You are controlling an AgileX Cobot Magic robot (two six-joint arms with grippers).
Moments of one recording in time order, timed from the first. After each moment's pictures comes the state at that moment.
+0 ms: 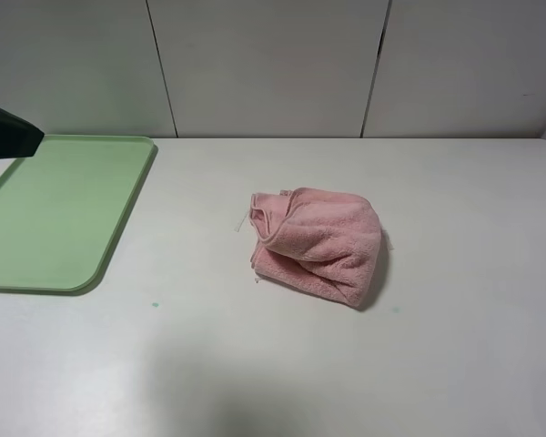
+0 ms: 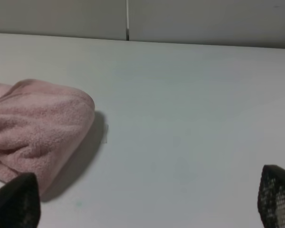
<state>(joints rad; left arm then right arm) -0.58 0.88 -0.91 0.32 0.82 -0.04 -0.11 0.00 -0.49 0.23 1.04 -0.25</state>
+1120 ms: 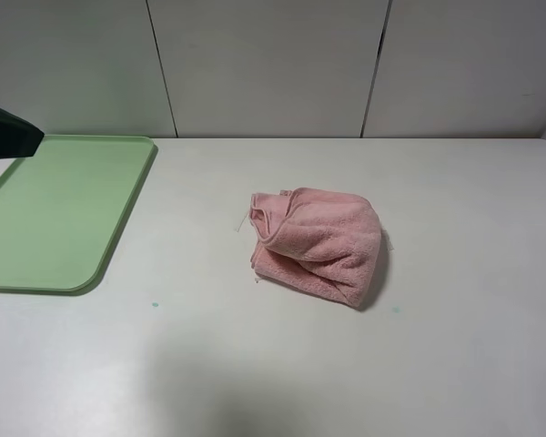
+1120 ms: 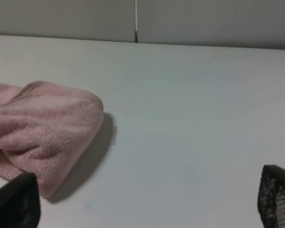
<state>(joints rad) -0.58 0.88 -0.91 0.32 0.82 -0.04 -0.11 0.00 -0.49 0.26 1.04 -0.26</state>
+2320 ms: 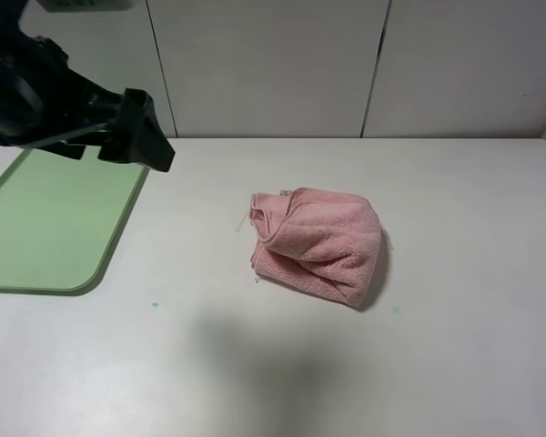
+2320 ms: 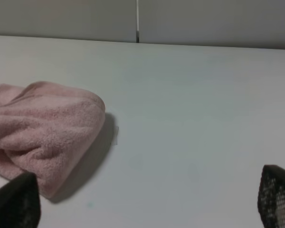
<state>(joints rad) -0.58 1.25 -0.97 0.03 0.68 -0.24 -0.11 0.00 -0.49 0.26 1.04 -0.26</state>
